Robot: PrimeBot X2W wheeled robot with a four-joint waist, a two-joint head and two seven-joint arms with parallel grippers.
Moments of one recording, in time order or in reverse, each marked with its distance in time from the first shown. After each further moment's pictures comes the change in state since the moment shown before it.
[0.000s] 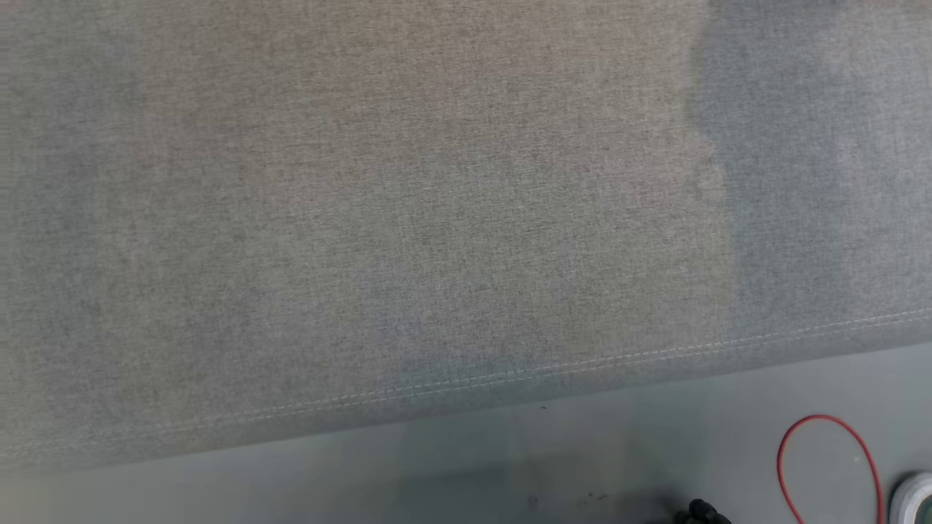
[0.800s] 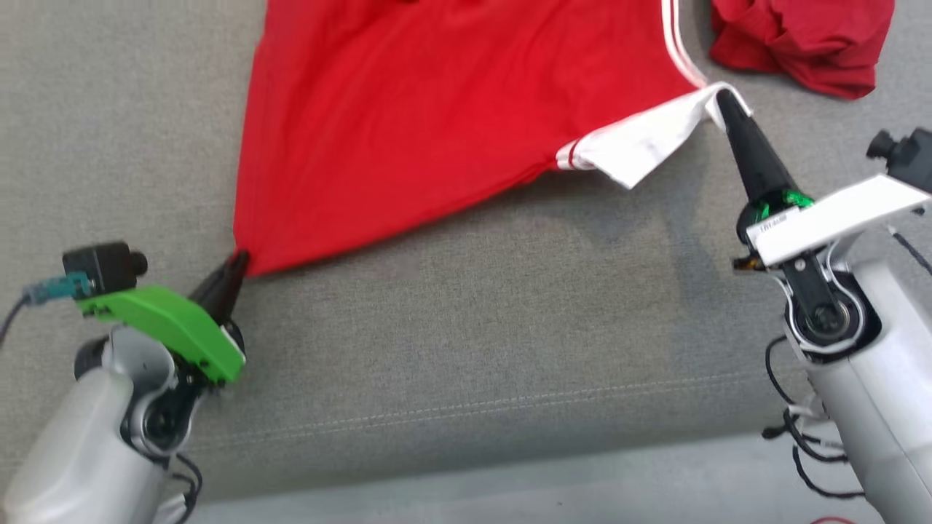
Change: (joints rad) left arm 0.878 -0.069 -0.222 0.102 -0.052 -0.026 -0.202; right arm 0.920 -0.067 0.239 0.081 0.204 0.013 -0.015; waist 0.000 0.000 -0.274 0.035
